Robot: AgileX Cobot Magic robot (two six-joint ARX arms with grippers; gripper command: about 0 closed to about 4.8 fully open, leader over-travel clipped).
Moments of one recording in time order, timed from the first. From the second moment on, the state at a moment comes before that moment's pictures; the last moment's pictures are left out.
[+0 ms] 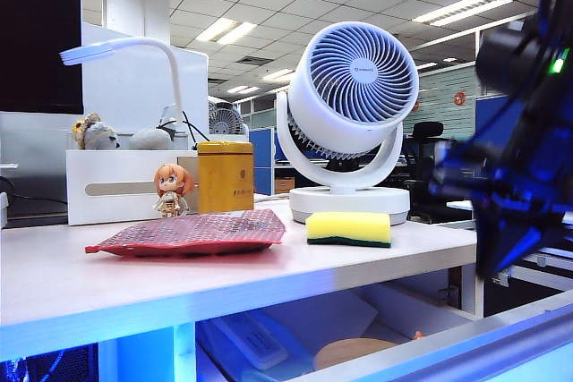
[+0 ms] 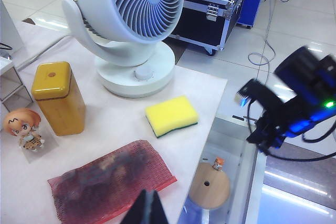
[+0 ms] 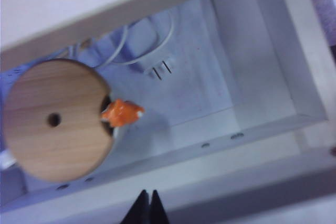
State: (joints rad) left arm -0.63 0.89 1.15 -0.60 0.04 0.03; right arm 0.26 1.63 0.83 -0.28 -0.13 0.12
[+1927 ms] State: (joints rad) left arm -0.63 0.89 1.15 -0.71 0.09 0.05; right arm 0.26 1.56 1.03 -0.04 -0.35 -0.23
